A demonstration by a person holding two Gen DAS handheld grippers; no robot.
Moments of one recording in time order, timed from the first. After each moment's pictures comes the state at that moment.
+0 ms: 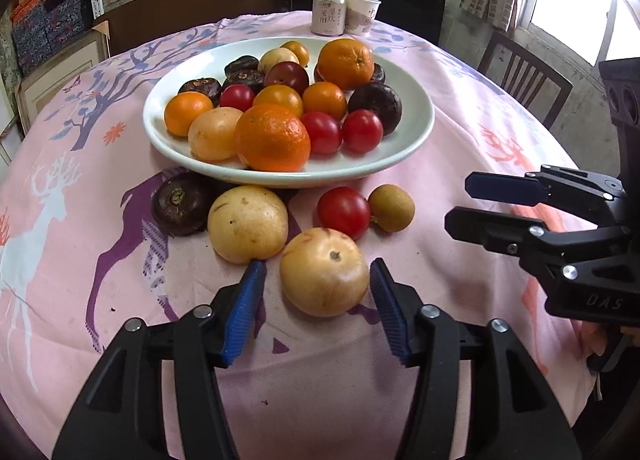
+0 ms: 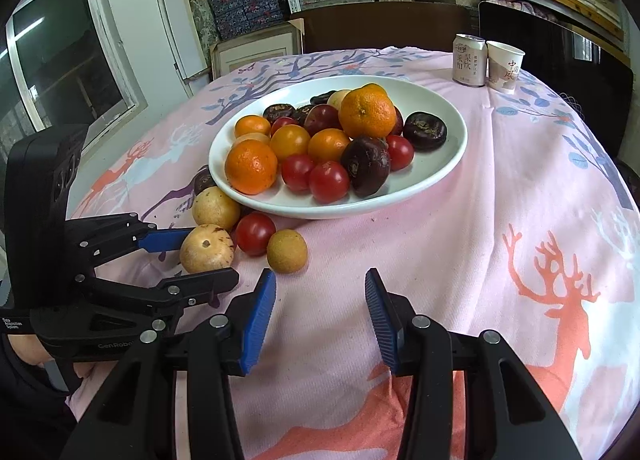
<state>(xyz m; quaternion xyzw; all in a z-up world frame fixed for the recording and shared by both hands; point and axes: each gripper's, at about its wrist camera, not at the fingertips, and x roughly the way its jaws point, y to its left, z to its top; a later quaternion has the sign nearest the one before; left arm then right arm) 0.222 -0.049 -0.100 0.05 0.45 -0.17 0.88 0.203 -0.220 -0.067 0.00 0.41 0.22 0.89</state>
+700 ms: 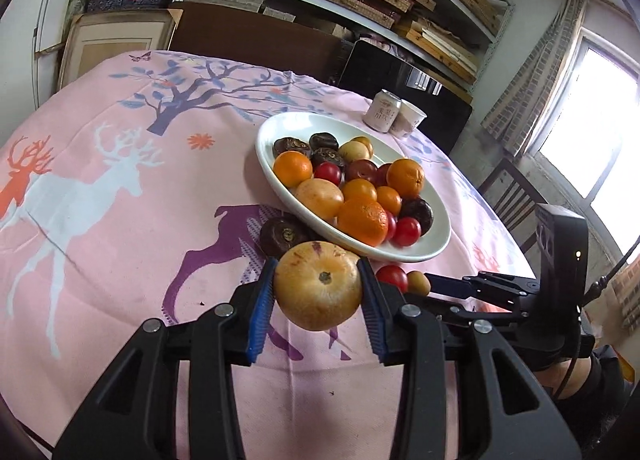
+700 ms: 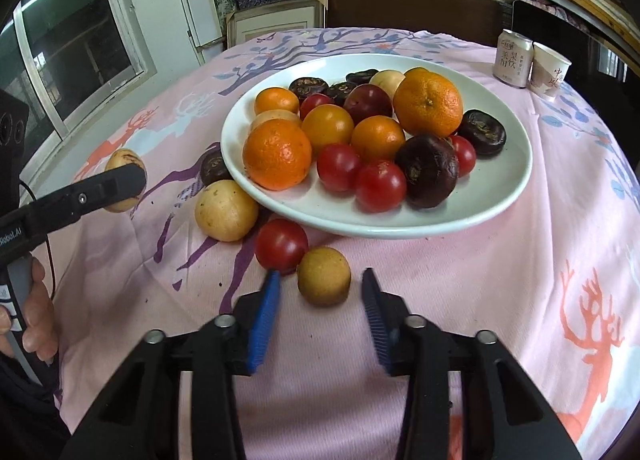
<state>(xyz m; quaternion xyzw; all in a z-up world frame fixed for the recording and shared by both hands) 0.202 0.045 -0.066 -0.14 0.36 -0.14 0.91 0.230 -0.177 -0.079 -0.04 0.44 0.24 0.86</state>
